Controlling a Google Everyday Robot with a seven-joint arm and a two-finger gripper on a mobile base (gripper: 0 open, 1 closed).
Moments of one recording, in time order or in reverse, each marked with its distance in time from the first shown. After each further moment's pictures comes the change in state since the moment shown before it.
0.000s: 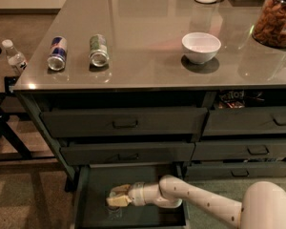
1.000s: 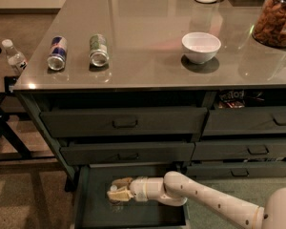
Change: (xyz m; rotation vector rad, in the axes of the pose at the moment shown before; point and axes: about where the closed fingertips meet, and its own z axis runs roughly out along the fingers) arm -0.056 0.028 -0.028 0.044 -0.046 -0.081
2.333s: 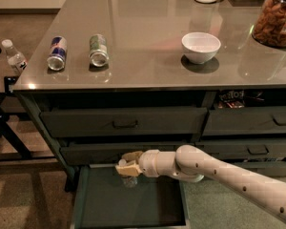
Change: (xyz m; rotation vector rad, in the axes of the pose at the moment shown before) arm -0.131 0.008 -0.075 0.152 0.062 -0.134
